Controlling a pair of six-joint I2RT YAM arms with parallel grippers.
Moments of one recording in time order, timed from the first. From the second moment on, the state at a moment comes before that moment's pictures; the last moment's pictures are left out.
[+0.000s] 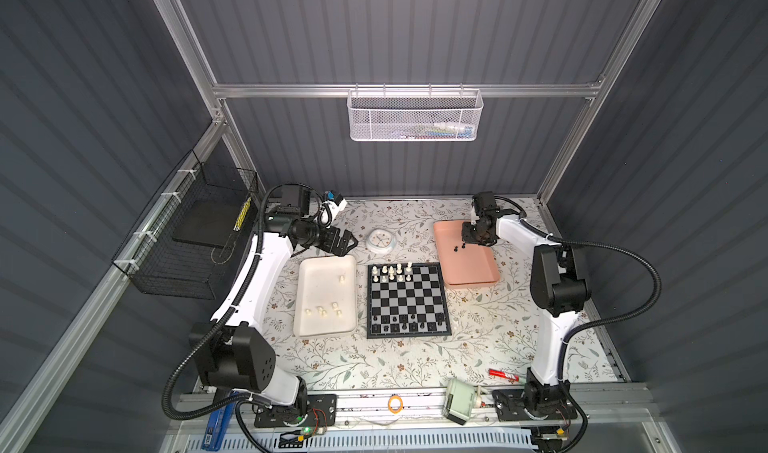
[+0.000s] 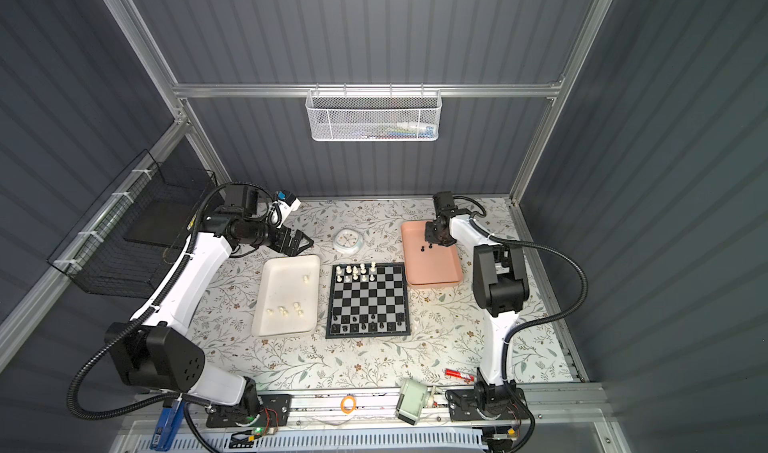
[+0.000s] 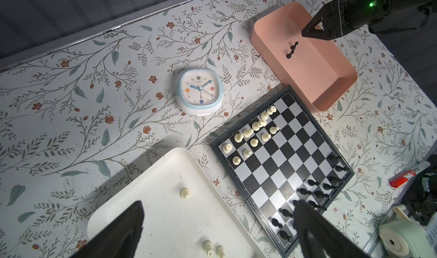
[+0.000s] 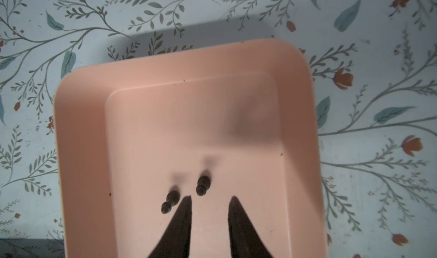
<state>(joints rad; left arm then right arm) -0.15 1.52 1.51 -0.93 0.46 0.30 0.19 2.09 1.61 -0.59 0.00 0.22</state>
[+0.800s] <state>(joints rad) -0.15 1.52 1.51 -0.93 0.46 0.30 0.21 2.18 1.70 -0.64 0.00 0.20</state>
